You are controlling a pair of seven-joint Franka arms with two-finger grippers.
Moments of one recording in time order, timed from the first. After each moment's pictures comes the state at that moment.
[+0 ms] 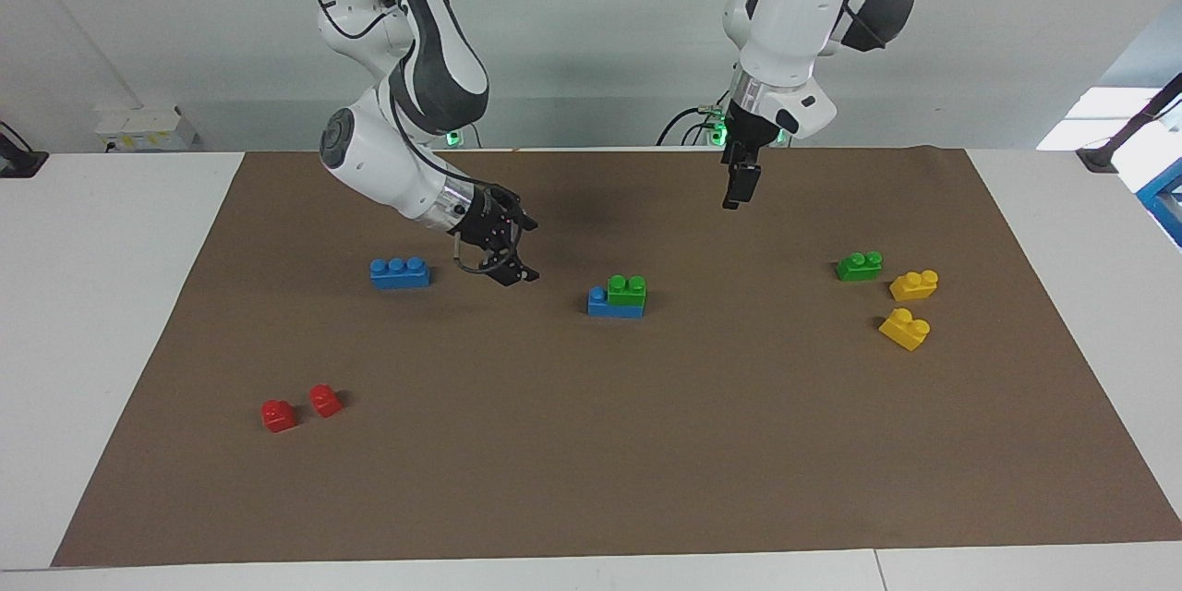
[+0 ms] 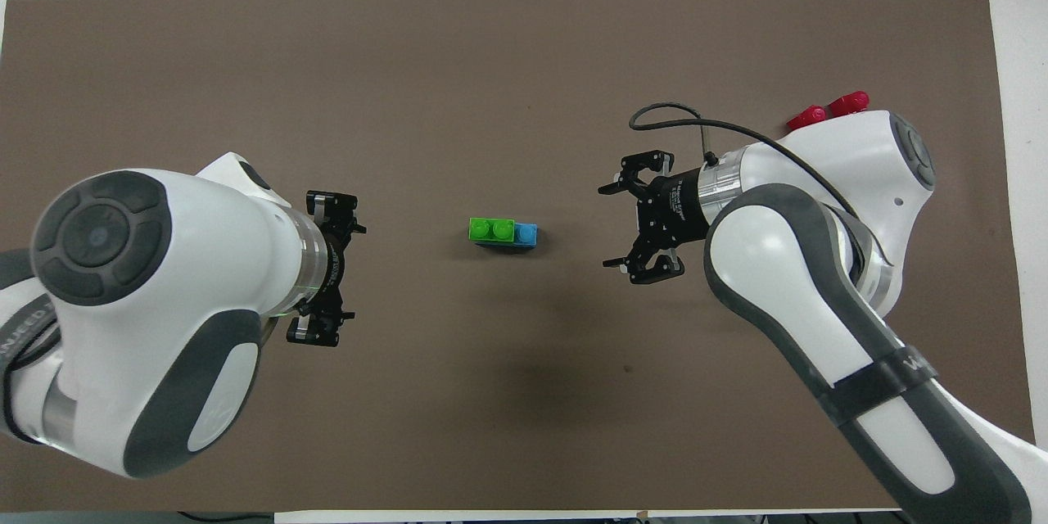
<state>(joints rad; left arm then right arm) -0.41 -0.14 -0.08 -2.00 -0.07 1.90 -1.86 0.24 0.13 0.07 -2.03 0.78 2.16 1.45</state>
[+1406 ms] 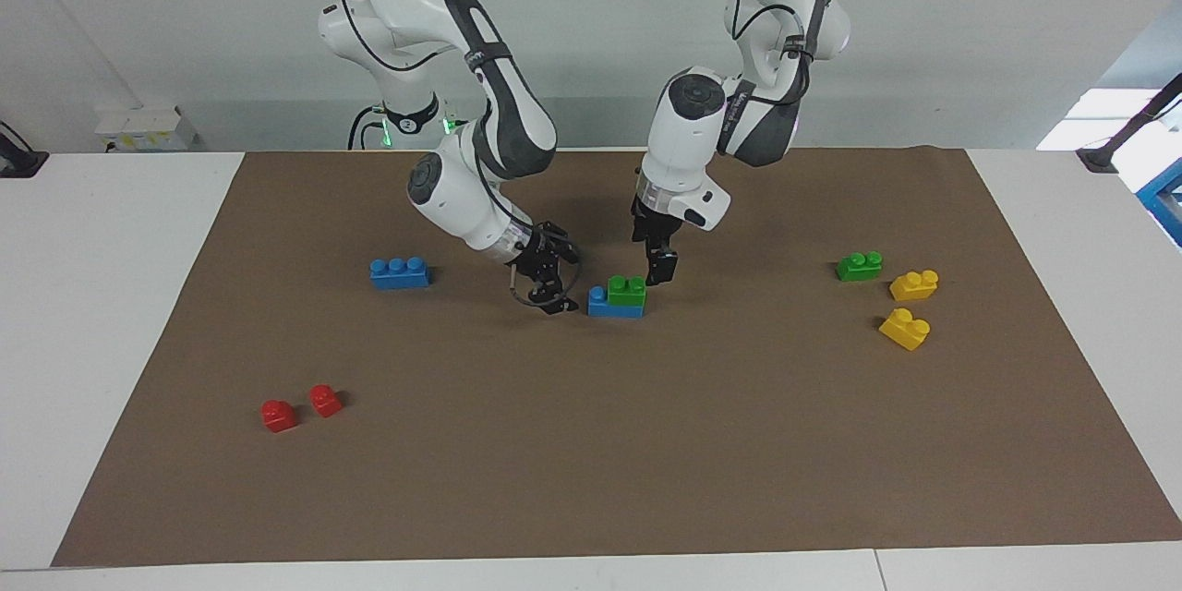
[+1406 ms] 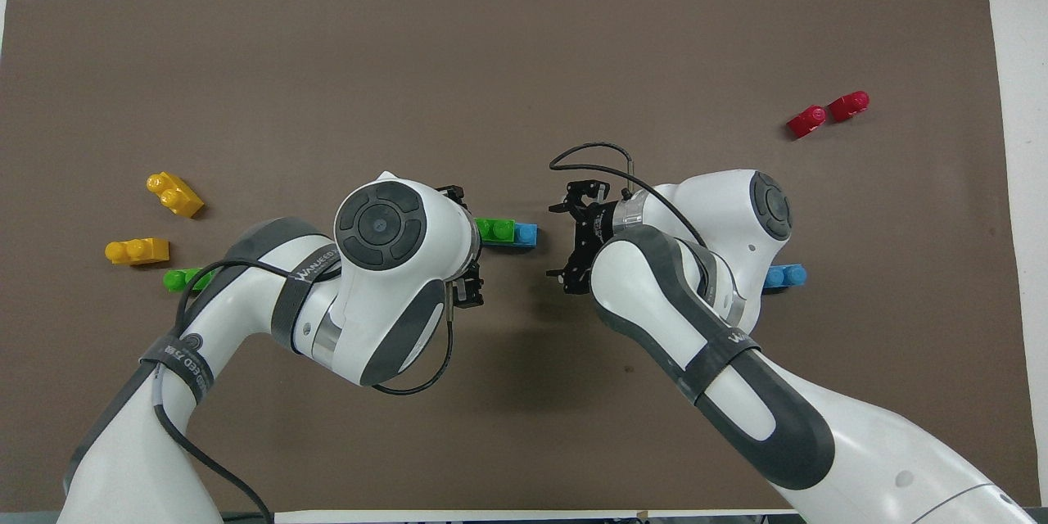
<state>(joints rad) -0.56 0.18 -0.08 -1.99 -0.07 2.26 -2.26 0.40 0.30 0.07 -2.06 0.88 2.46 1.44</state>
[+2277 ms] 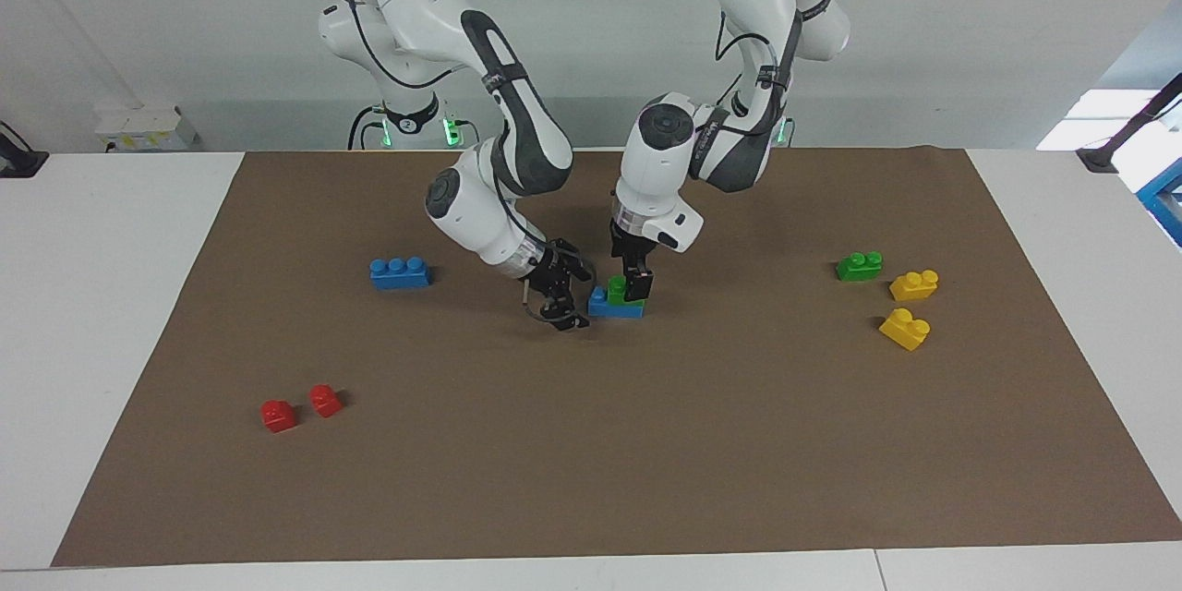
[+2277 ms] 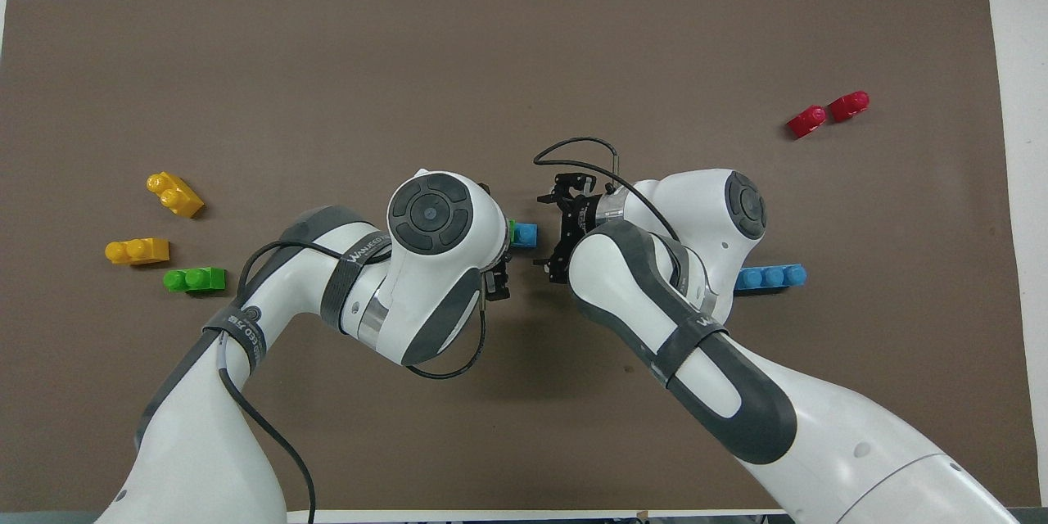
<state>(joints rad) -0.59 0.29 -0.08 -1.92 -0.07 2.29 -2.30 0.43 0.39 0.07 -1.99 0.92 2.53 1.42</state>
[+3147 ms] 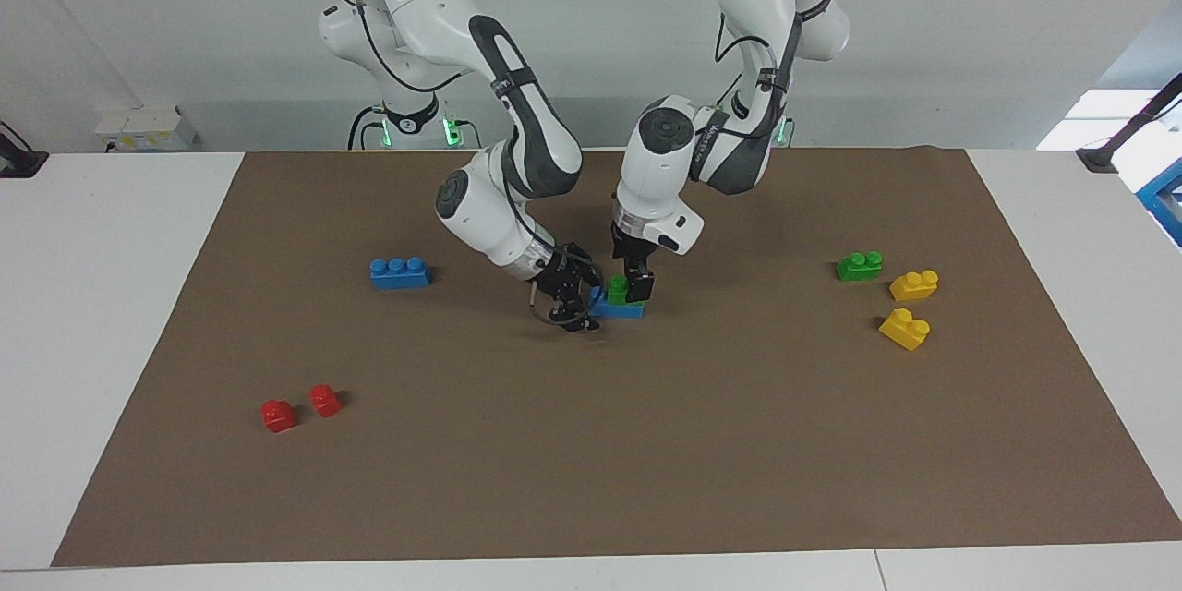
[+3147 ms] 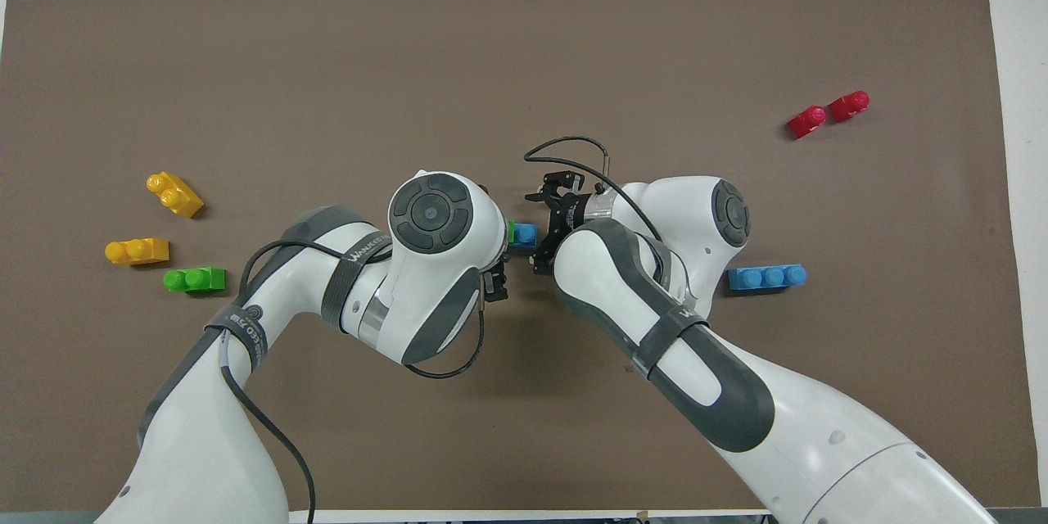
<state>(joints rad) -0.59 0.29 -0.07 -1.92 -0.07 2.28 -2.30 0.46 0.41 0.07 -1.99 1.01 2.58 1.40</state>
